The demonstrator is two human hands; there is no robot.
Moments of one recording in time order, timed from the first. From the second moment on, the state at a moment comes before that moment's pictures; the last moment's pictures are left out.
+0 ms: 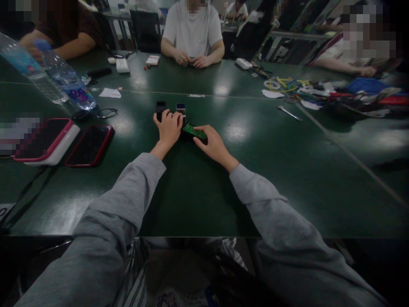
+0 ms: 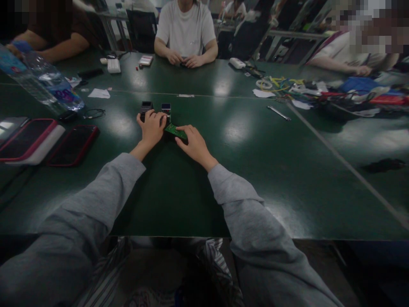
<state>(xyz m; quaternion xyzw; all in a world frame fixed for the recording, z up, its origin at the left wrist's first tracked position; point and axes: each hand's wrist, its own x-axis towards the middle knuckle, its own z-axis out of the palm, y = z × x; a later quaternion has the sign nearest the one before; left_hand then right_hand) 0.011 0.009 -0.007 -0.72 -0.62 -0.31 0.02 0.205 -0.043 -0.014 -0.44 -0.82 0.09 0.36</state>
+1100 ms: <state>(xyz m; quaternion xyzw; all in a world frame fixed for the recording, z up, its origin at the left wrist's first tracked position) 0.016 0.001 0.003 -0.72 -0.62 -0.31 0.00 0.209 -0.038 -0.020 -0.62 -0.72 -0.03 0.31</state>
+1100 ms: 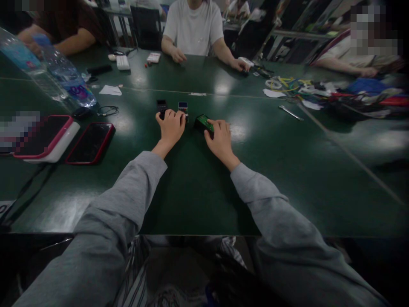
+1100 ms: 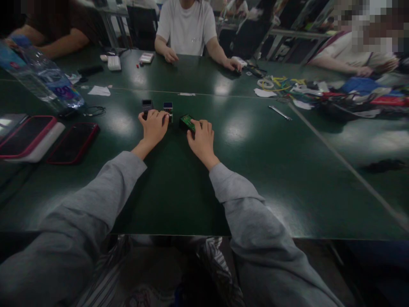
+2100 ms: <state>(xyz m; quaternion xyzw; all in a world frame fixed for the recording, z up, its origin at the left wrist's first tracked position) 0.016 -0.002 0.005 -0.75 -0.59 -0.30 -0.03 0.207 -0.038 -0.024 -0.62 -0.72 -0.03 0.32</state>
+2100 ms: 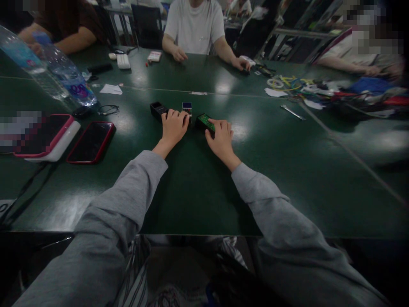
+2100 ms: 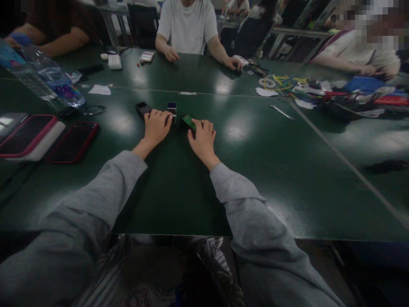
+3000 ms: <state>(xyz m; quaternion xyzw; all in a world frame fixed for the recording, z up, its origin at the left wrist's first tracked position) 0.016 0.000 0.002 -0.76 -0.58 -0.30 -0.03 0.207 -0.039 -0.025 -0.61 -0.72 -0.02 0.33</state>
